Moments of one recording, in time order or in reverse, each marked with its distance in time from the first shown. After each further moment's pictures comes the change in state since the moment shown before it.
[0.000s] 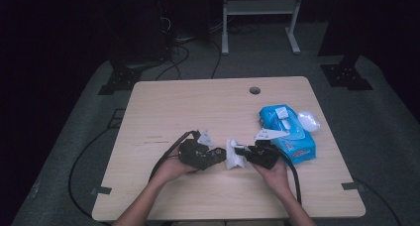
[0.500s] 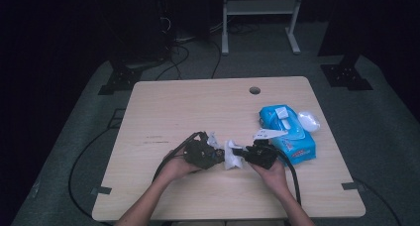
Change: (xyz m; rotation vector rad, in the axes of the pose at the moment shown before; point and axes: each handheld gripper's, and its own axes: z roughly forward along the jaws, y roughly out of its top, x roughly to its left) left arm -0.006 0.006 0.007 0.037 0.009 0.036; right arm -0.001 0.000 0.005 0.002 0.053 0.029
